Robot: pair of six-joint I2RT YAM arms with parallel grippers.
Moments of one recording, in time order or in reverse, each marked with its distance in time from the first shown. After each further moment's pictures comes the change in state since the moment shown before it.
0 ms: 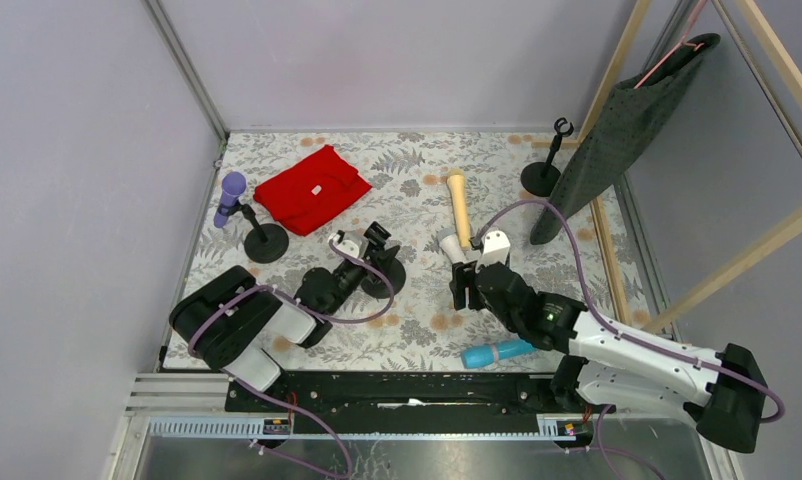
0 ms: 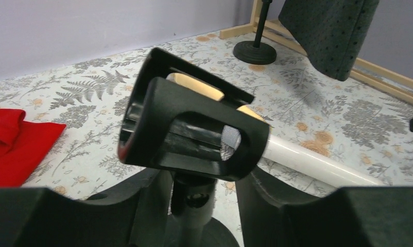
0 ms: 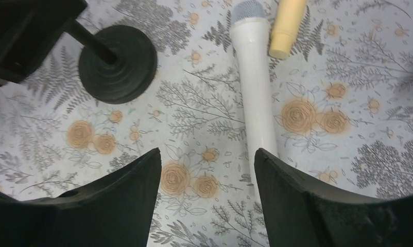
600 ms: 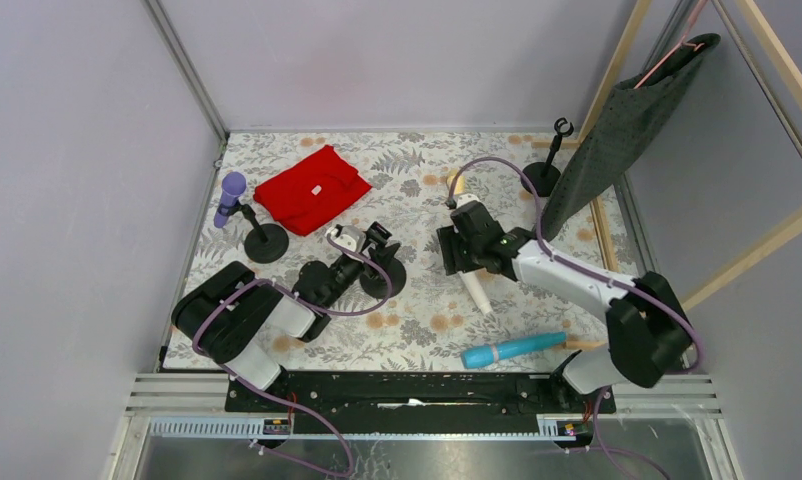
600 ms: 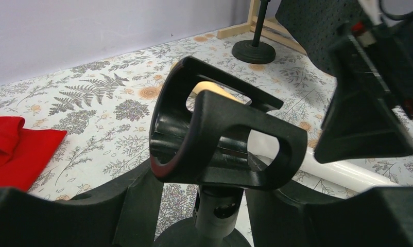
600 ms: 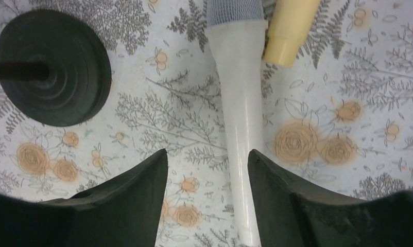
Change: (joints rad) left arm 0.081 0.035 0.029 0.001 0.109 -0.004; right arm -0.319 0.518 0.332 -0.161 -0.338 -0.094
